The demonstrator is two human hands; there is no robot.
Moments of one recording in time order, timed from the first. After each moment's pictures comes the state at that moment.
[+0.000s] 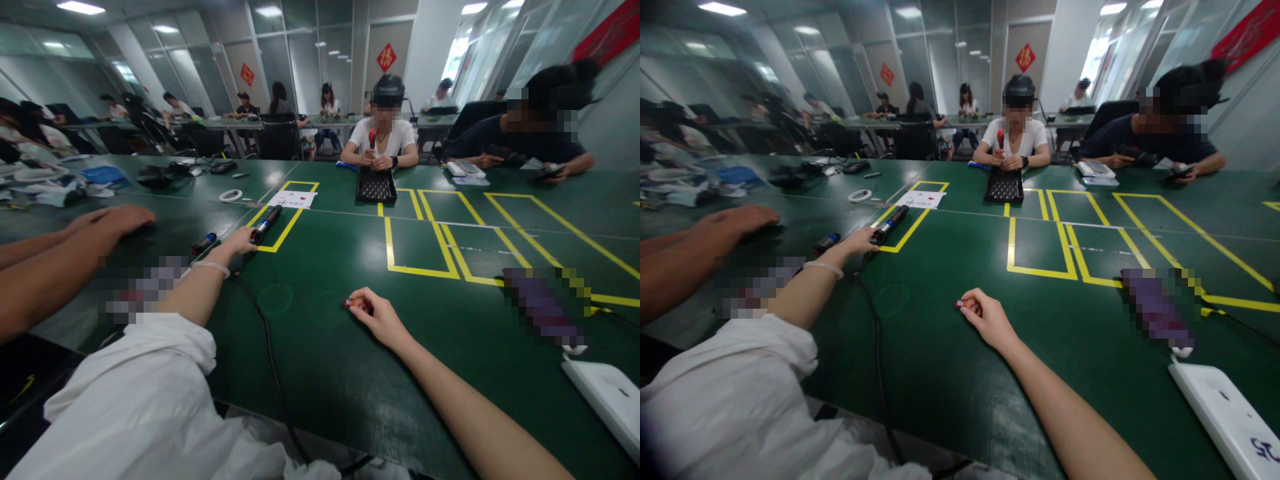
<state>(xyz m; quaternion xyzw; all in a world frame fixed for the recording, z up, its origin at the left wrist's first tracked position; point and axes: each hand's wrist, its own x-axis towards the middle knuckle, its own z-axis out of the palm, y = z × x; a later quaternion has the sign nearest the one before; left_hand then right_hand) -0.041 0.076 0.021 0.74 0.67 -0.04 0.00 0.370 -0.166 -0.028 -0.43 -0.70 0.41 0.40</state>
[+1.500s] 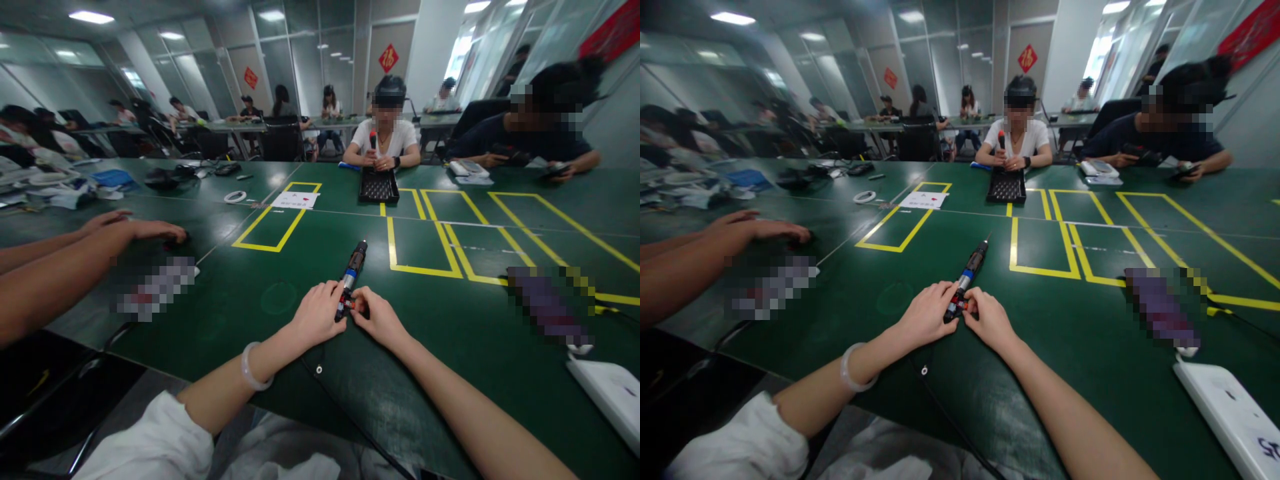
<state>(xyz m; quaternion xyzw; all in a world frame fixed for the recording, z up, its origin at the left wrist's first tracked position) 0.181 -0.164 0.021 0.88 0.46 0.08 0.01 0.364 -0.169 -0.023 -0.48 -0.78 0.25 0.33</state>
